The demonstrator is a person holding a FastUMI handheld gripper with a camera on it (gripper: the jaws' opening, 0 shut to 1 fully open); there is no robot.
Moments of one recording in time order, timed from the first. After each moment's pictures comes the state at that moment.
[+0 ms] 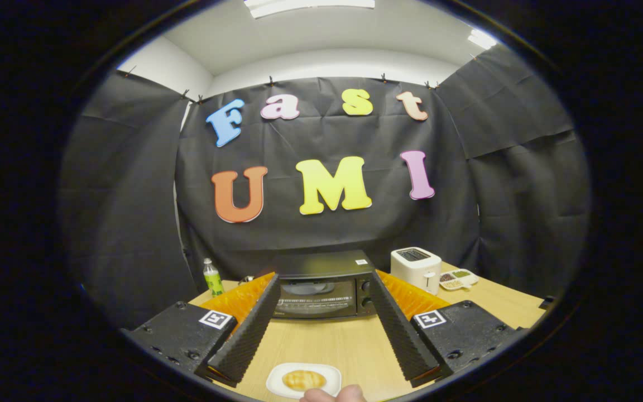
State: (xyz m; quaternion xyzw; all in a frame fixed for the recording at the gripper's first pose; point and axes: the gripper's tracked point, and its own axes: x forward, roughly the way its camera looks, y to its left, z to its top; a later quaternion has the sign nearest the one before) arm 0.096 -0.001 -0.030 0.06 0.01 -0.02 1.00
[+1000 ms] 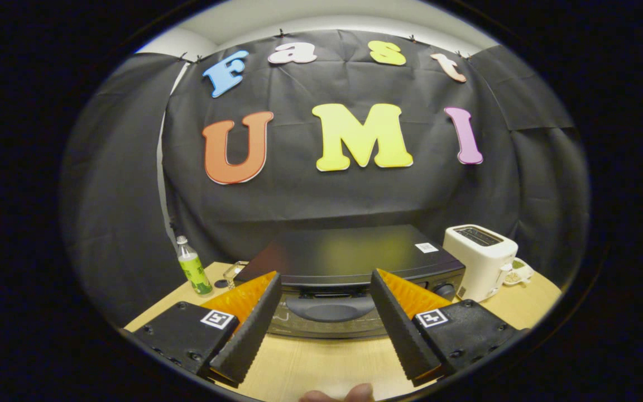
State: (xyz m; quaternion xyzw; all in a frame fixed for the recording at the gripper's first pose) arm 0.318 0.064 -0.117 0.04 0.11 0.02 0.99
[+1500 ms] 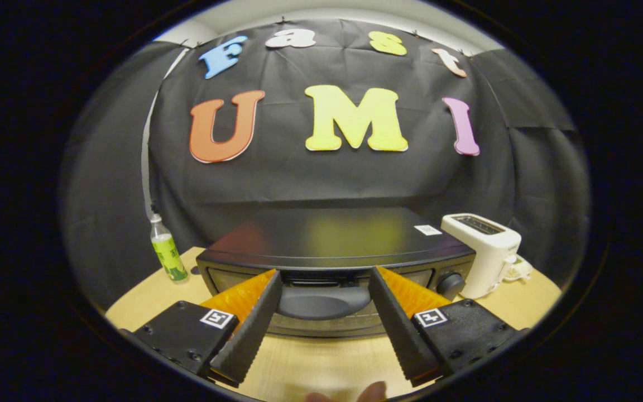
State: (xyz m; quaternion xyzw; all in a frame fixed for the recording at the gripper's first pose) arm 0.338 0.048 -0.163 0.00 0.13 -0.01 0.99
